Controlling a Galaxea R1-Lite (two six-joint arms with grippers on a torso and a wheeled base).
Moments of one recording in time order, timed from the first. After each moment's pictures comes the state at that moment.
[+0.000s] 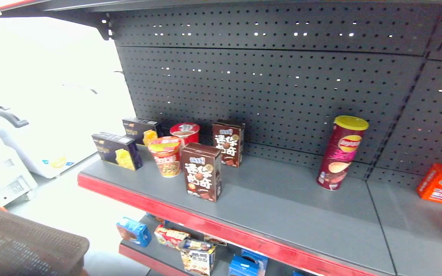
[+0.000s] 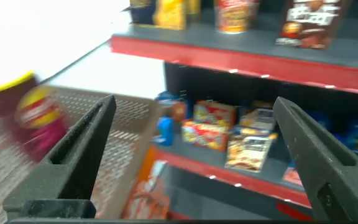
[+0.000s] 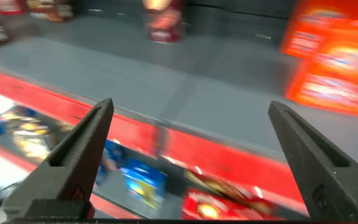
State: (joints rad) left arm -0.01 0.00 0.00 0.00 0.00 0.00; right arm 0.00 0.01 0.00 0.00 0.03 0.00
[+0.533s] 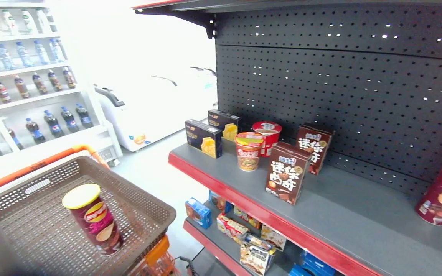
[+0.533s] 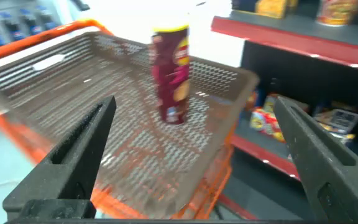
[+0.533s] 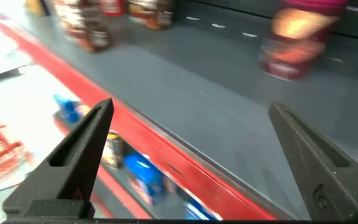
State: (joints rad) left arm -0.01 0.00 0.00 0.00 0.00 0.00; right arm 0.00 0.01 0.00 0.00 0.03 0.00
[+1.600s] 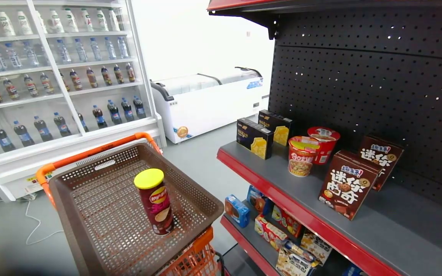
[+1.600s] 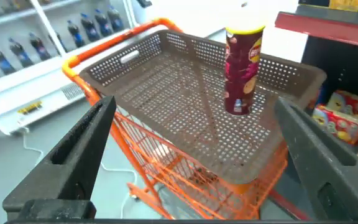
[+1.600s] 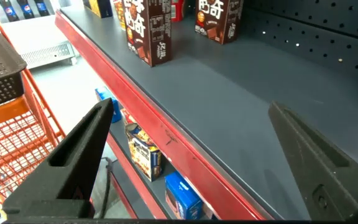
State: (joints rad) left arm 0.03 0.18 -0.13 -0.03 -0.01 0.11; right arm 0.00 0.01 0.00 0.00 0.03 0.00
